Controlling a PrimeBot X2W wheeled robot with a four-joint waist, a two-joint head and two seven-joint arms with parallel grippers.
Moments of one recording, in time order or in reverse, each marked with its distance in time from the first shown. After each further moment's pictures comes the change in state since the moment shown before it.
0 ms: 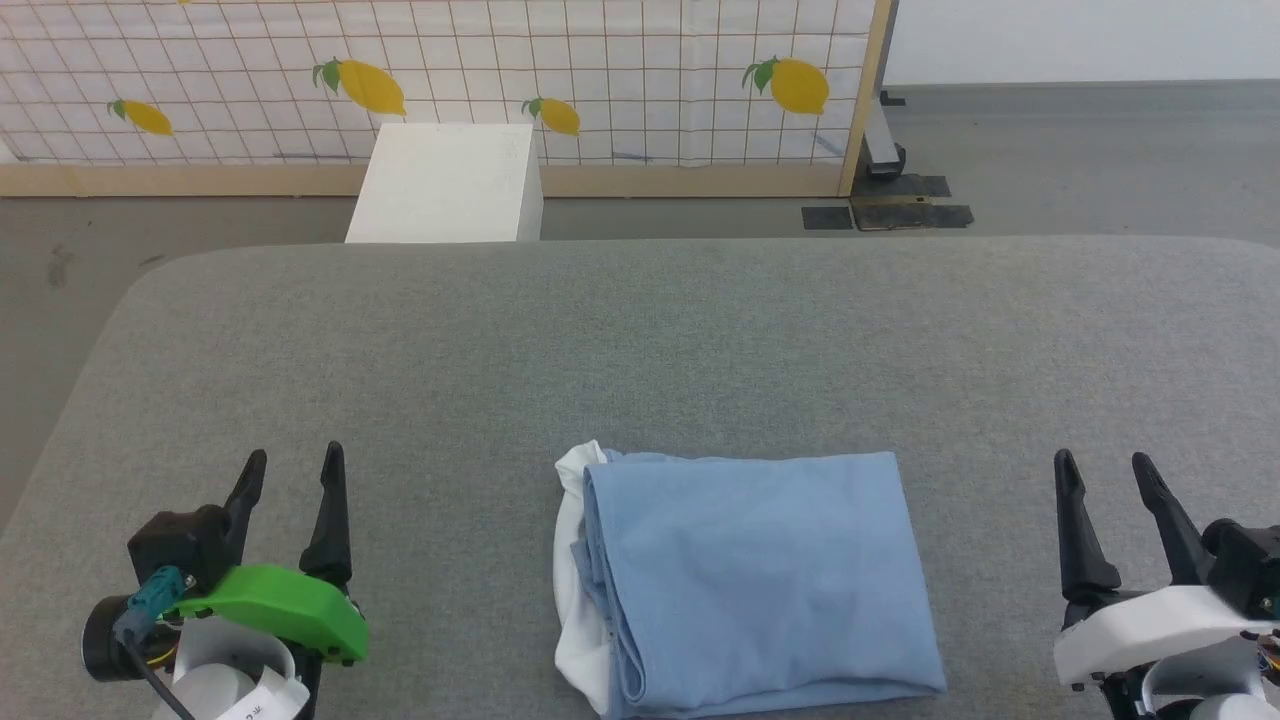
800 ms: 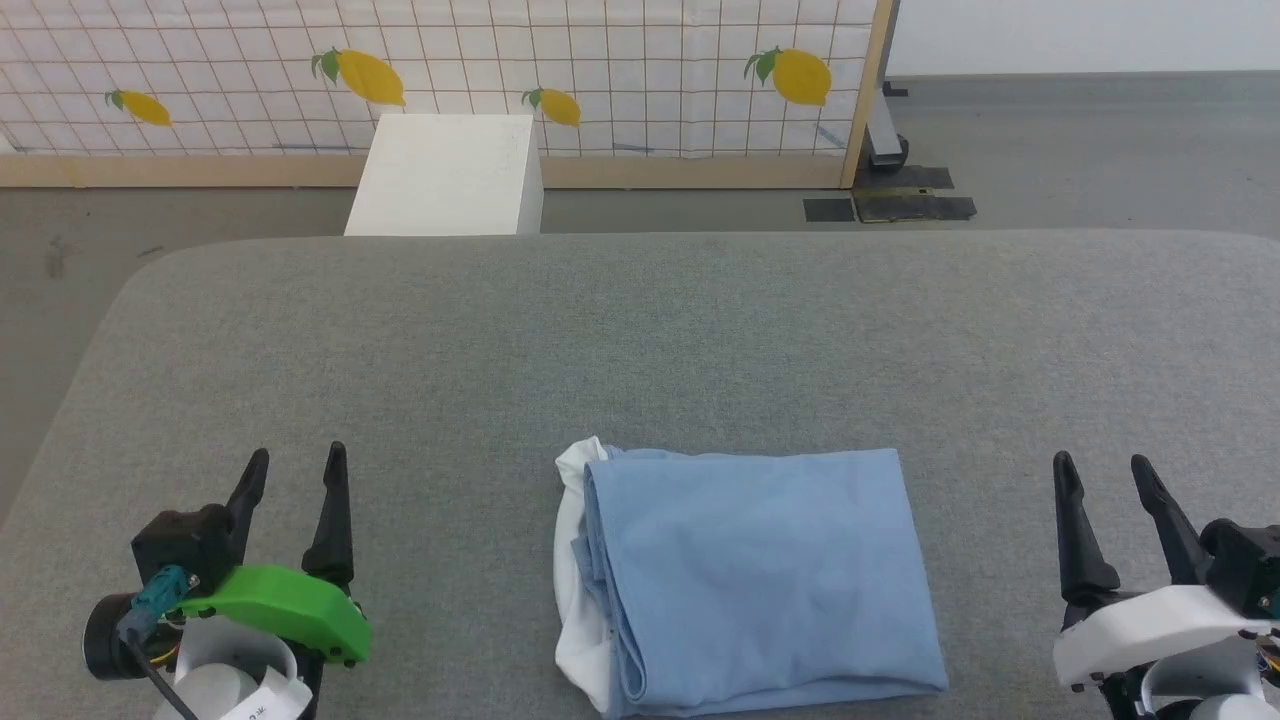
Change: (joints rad) left arm 0.000 0.009 -0.014 -0.007 -0.002 0.011 0.001; right arm 0.000 0.002 -0.002 0.002 -0.003 0.000 0.009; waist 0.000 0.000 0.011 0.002
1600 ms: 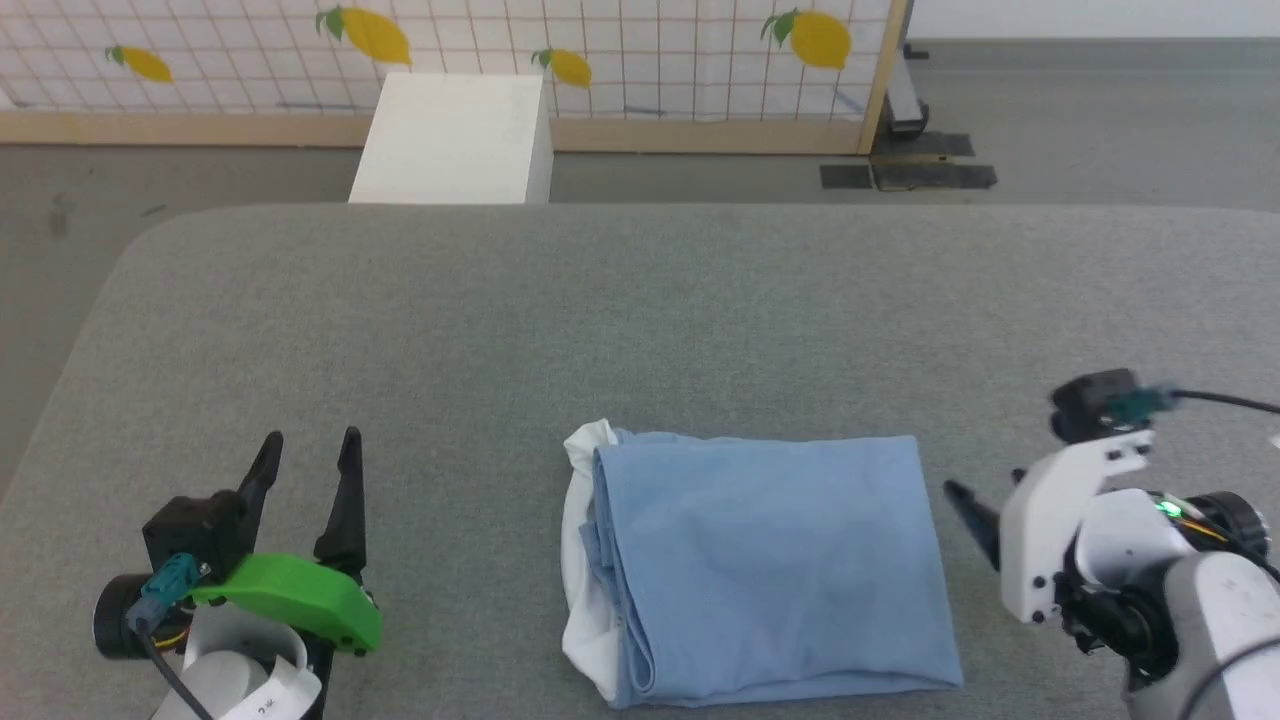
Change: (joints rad) left arm -0.011 0.009 -0.027 -0.035 0.001 0.007 0.007; right arm -0.217 -0.112 0.174 0.002 0.101 0.000 0.829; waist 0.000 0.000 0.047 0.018
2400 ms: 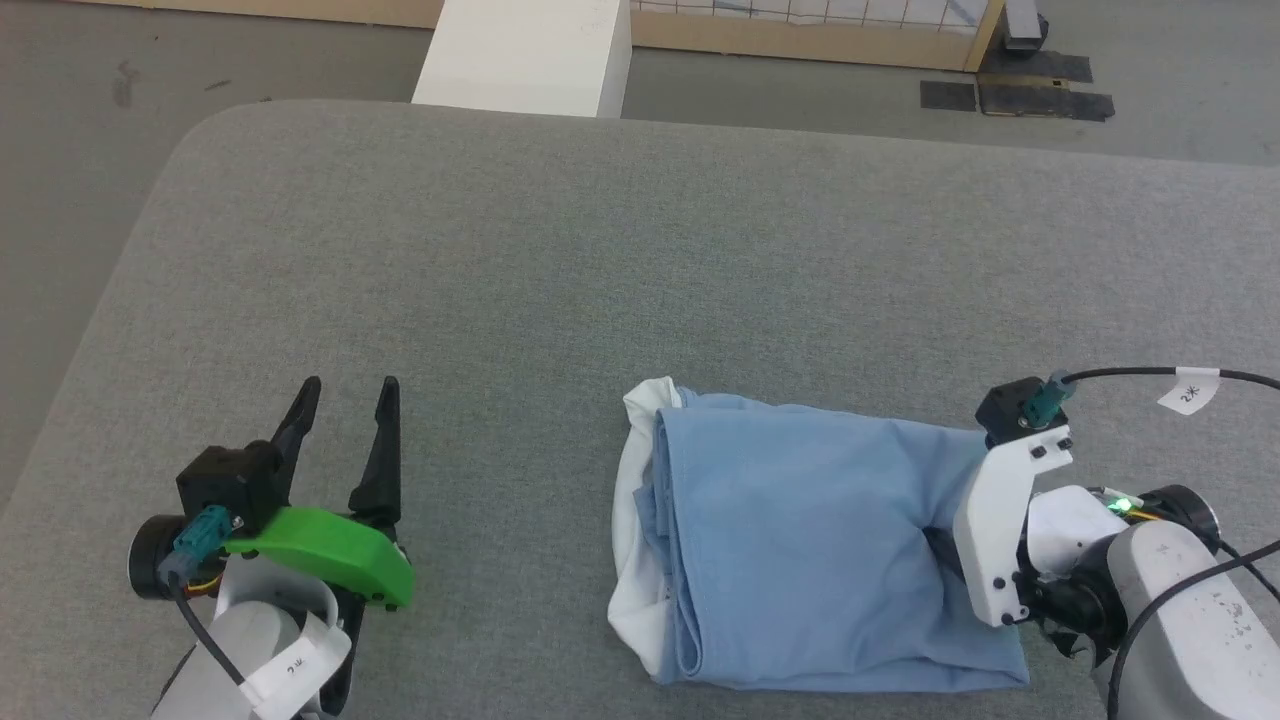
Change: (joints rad) left arm -0.096 -0.023 -0.046 0.021 0.013 -0.019 -0.010; right arm -0.109 -0.036 0.167 0.206 0.006 0.000 0.165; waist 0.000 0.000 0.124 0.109
